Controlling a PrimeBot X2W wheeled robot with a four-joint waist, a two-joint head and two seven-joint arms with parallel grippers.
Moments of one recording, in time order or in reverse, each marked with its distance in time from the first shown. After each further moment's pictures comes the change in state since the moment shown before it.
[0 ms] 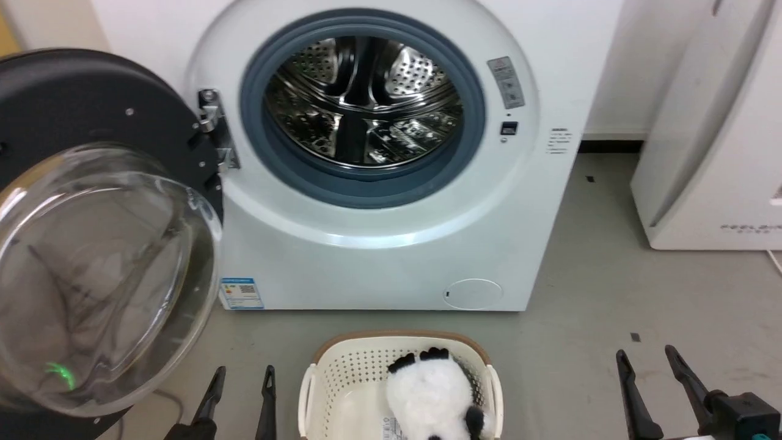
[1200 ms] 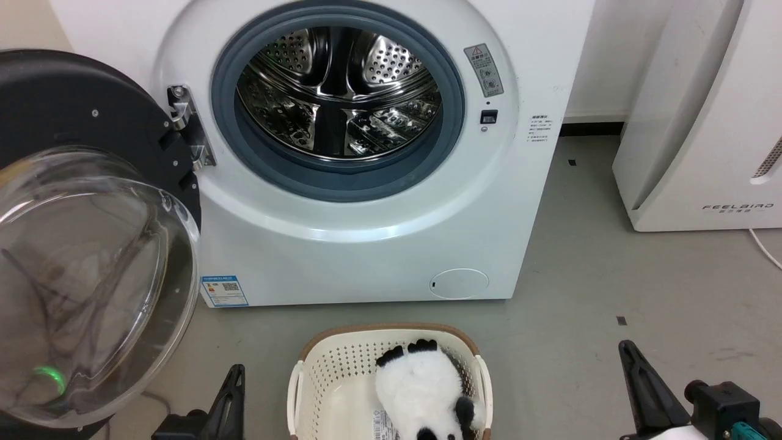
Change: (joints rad) left arm -0.016 0.031 0.010 0.003 0.002 -0.015 0.060; right arm -0.032 0.000 0.048 0.030 0.008 0.000 0.002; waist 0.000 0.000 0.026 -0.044
